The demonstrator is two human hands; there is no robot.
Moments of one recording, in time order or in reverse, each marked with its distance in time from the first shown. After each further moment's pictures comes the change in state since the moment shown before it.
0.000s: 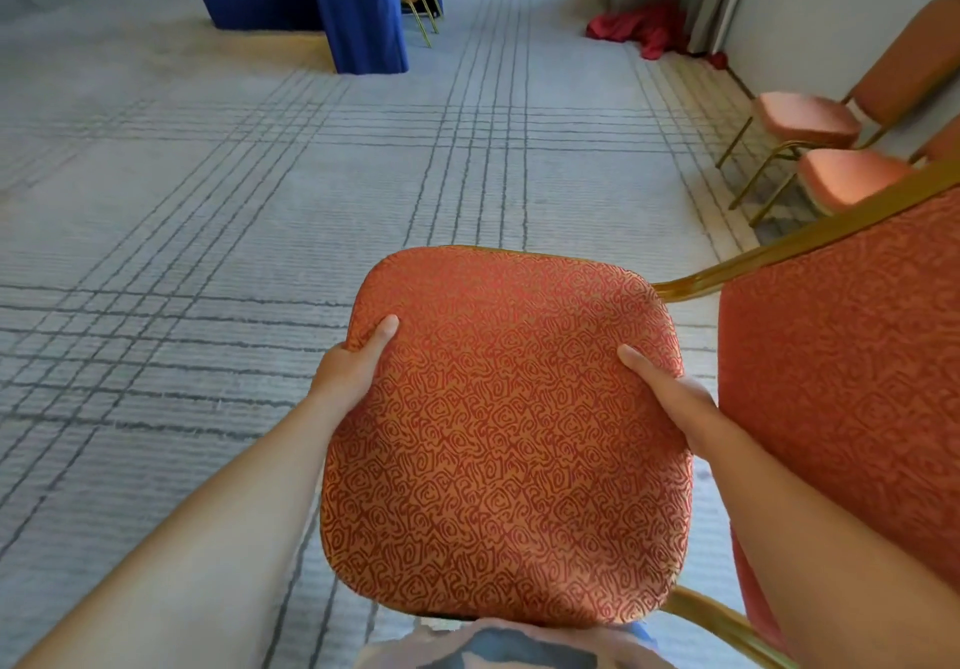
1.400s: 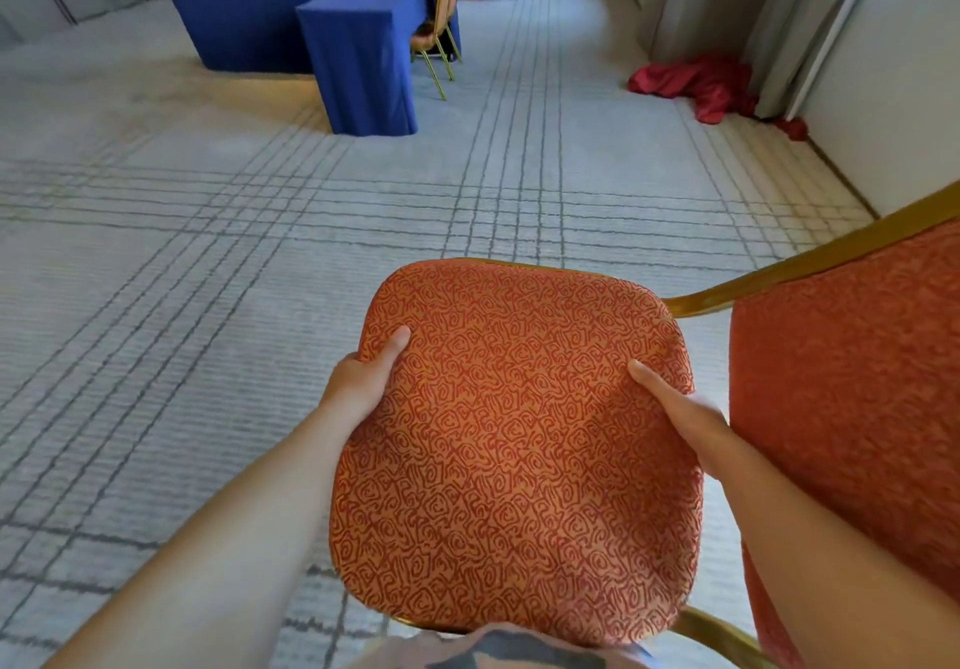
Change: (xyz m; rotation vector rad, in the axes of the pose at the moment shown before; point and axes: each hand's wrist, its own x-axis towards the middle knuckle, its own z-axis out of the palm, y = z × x) left_hand 0.806 0.450 0.125 -0.064 -0.053 -0.038; right_hand 0.698 -0.590 0.207 -0.009 -0.039 -0.011
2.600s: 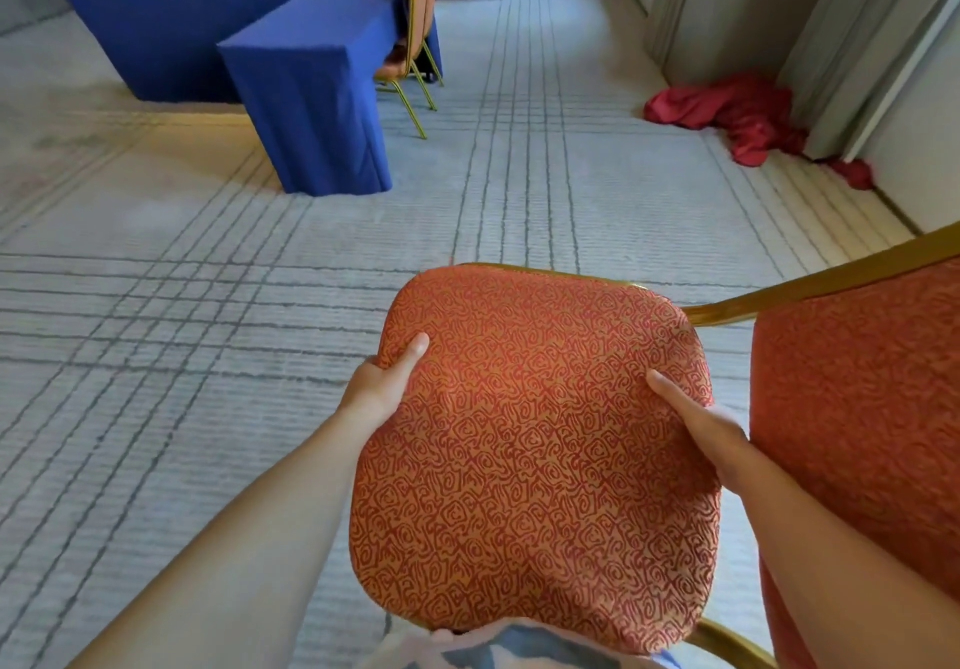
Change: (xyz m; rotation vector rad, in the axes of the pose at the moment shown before) left_hand 0.694 0.421 0.127 0.059 -0.030 0.031; right_hand 0.614 -0.492 0.133 0.082 0.038 0.033
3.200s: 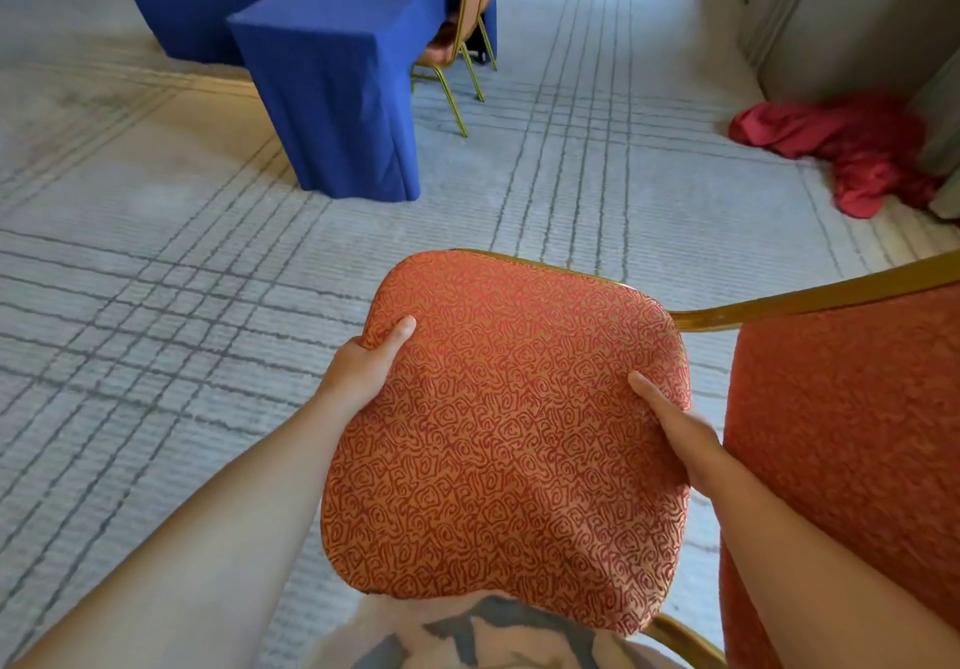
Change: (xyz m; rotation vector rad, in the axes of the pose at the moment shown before) left_hand 0.363 0.197 0.026 -0.028 0.112 -0.083; right_hand 0.336 -0.266 0.126 -0.052 -0.073 0.068
